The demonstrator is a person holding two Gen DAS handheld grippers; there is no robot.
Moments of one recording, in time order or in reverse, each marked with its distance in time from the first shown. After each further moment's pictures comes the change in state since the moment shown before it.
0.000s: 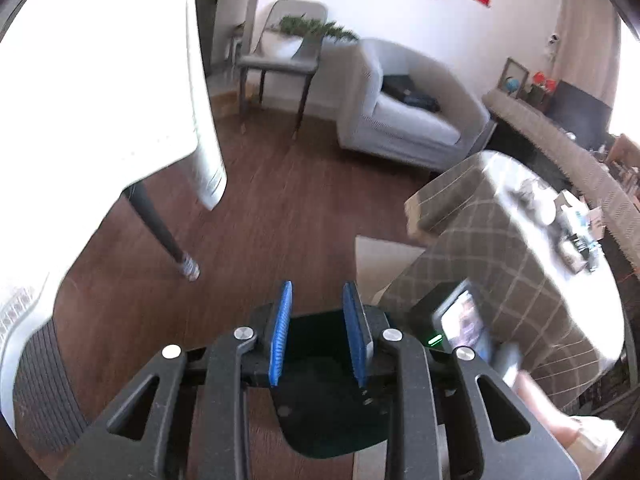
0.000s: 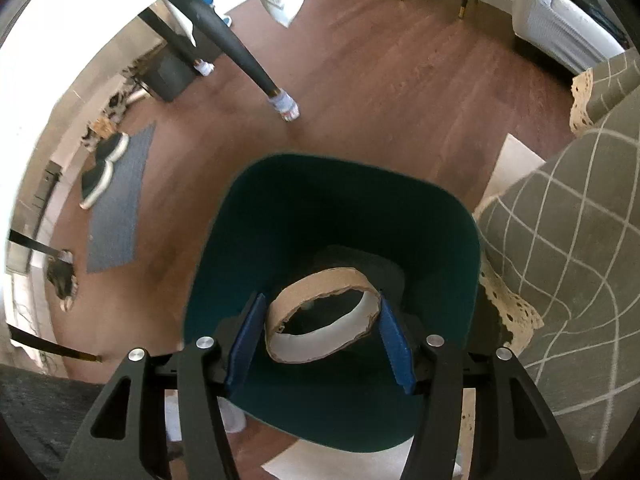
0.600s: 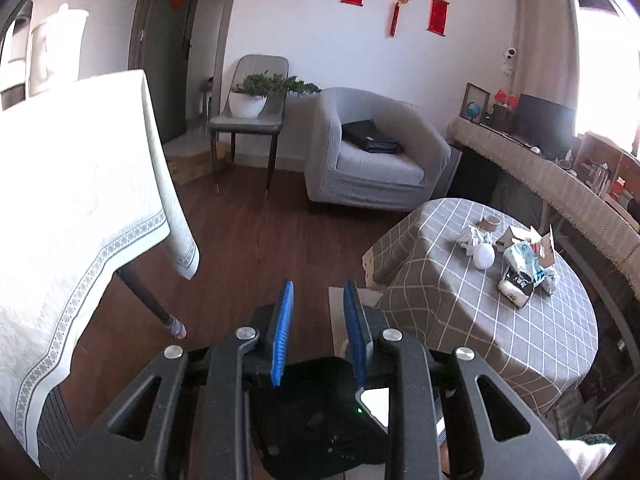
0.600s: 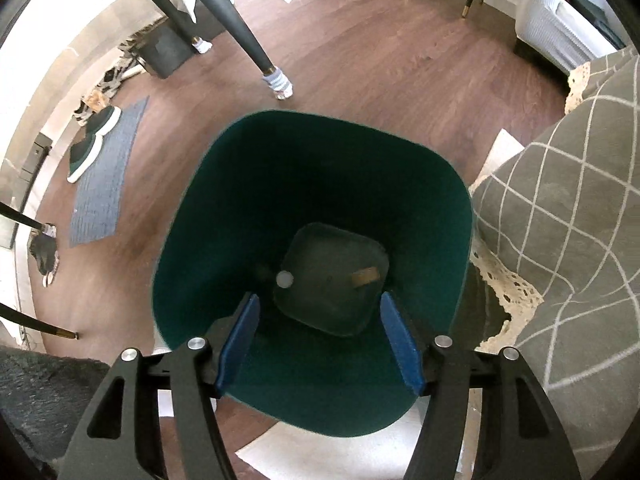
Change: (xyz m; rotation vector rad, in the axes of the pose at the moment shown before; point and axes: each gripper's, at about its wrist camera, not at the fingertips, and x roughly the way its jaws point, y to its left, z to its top) left arm -0.056 -0.056 0.033 0.094 -0.170 -0.049; right arm 0.000 -0.004 -0.025 -0.058 0.018 -0.032
